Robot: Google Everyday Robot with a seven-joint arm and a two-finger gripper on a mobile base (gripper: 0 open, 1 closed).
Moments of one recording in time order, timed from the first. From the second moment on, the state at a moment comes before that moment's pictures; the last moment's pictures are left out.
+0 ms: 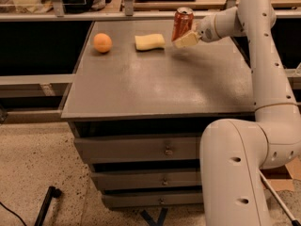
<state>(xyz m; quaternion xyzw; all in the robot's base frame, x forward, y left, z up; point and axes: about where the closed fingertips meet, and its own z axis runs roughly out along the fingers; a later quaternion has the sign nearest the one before) 0.851 -0.150 0.854 -0.43 0.75 0.19 0.46</state>
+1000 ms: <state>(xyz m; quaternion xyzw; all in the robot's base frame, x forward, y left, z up) 0.853 -0.137 0.848 -0.45 0.75 0.17 0.45</state>
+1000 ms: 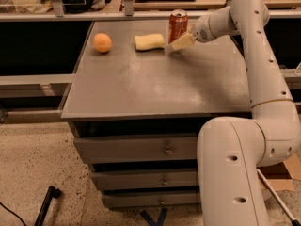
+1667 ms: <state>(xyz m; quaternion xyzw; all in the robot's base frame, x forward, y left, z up) 0.850 -0.139 0.841 -0.45 0.76 0.18 0.44</state>
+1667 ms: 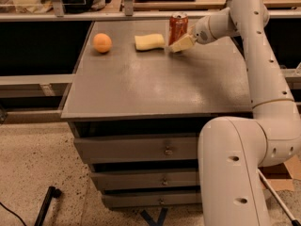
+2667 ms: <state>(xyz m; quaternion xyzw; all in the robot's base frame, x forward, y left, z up) 0.846 -0.141 0.838 -0.44 0.76 0.19 0.43</state>
